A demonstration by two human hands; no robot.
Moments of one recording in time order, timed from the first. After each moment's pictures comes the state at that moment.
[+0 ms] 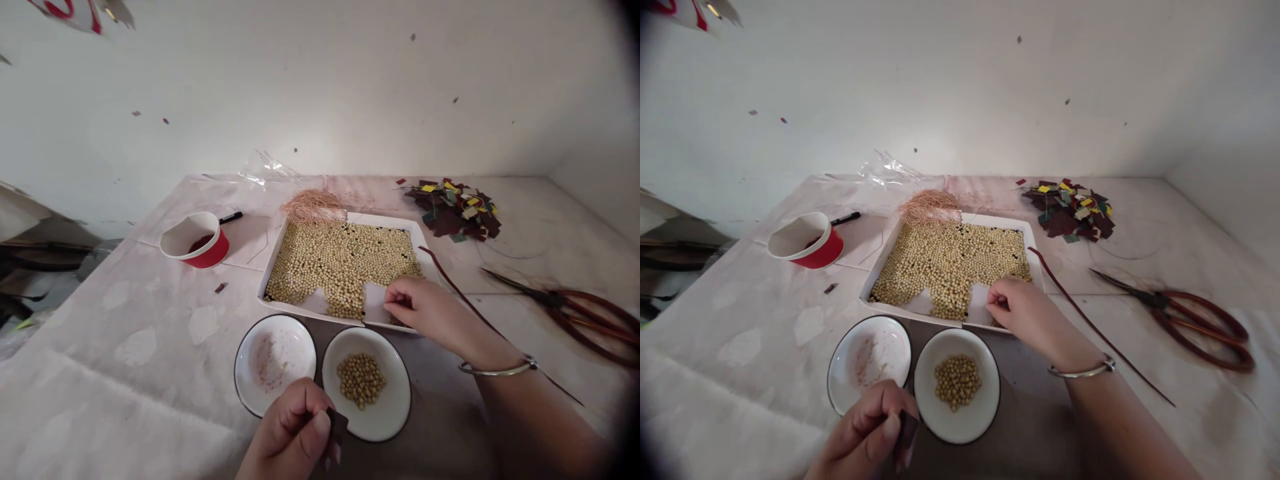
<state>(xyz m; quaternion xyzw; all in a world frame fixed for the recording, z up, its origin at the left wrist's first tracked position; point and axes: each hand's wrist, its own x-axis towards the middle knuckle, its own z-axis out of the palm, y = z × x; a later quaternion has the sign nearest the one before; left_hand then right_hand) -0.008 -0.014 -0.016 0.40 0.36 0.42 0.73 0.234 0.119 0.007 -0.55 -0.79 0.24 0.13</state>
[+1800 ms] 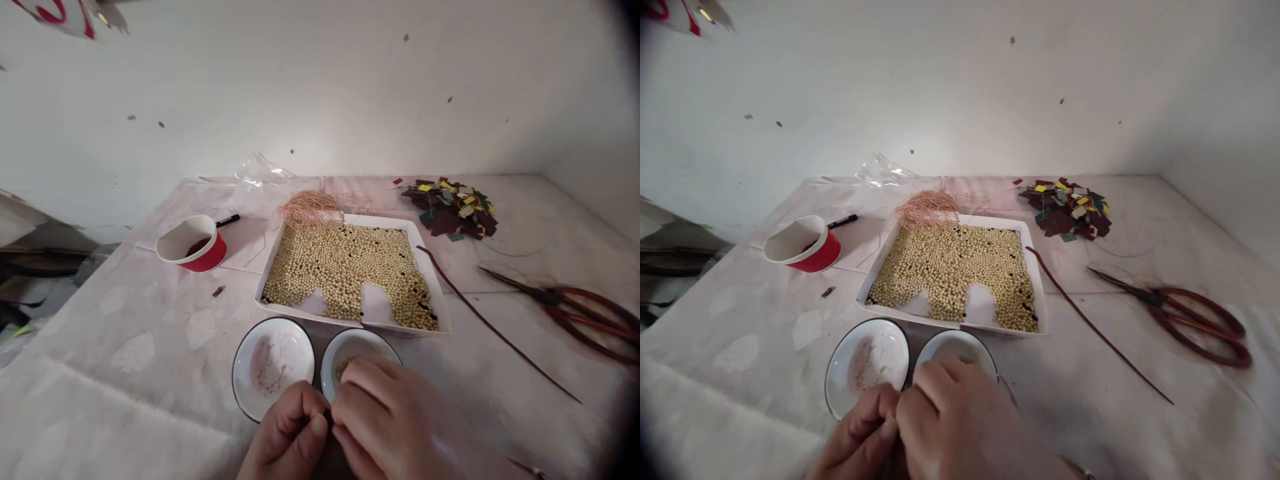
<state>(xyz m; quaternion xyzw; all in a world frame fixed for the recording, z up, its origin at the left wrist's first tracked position) -0.010 -0.014 0.000 0.35 0.42 0.39 0.74 0.157 0.029 0.029 -0.34 -0.88 0.10 0.33</state>
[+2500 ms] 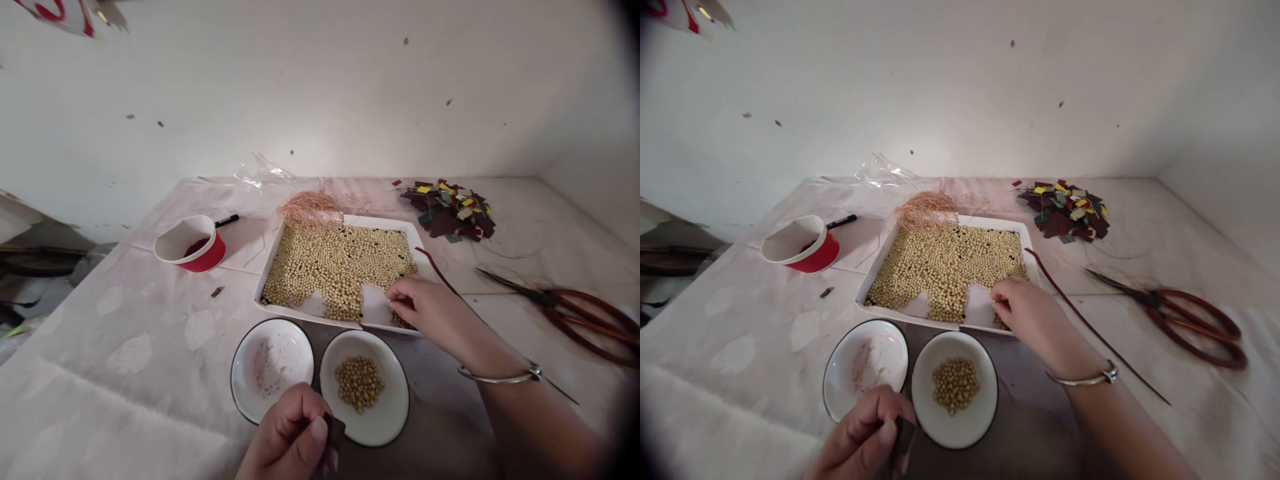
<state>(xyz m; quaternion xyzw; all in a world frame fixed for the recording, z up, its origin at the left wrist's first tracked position) -0.009 -0.015 -0.017 0.38 0.37 0.42 0.73 0.247 0.124 -0.009 -0.58 -0.79 0.17 0.10</state>
